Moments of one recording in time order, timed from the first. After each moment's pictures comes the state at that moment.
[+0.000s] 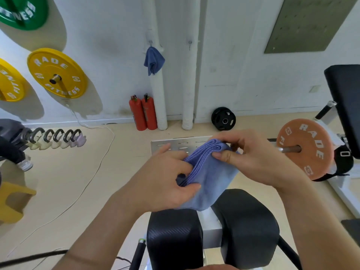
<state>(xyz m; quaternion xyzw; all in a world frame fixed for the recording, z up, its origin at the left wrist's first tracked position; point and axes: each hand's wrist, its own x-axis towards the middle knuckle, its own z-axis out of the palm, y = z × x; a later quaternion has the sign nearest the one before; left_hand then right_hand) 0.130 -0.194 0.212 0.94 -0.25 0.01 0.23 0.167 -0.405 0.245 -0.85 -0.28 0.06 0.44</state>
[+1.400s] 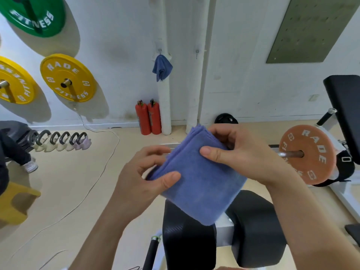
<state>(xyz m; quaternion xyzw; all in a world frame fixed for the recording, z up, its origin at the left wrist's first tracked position) 0.071 -0.119 0.205 0.81 -0.07 0.12 0.57 0.130 -0.333 0.262 -0.80 -0.29 0.07 0.52</state>
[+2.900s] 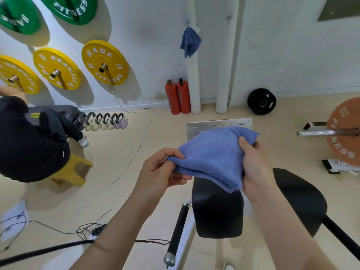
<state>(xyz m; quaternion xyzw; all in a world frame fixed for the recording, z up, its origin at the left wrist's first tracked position) 0.018 -0.117 0.193 0.74 0.13 0.00 0.66 0.094 -0.295 0.169 -0.54 0.22 0.07 0.81</state>
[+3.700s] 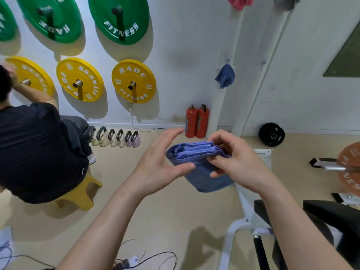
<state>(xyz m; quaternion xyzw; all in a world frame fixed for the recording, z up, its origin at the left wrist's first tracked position) 0.004 0.291 0.243 0.89 -0.10 0.12 0.44 0.040 0.091 0.267 -0.77 -0.22 0.11 0.59</state>
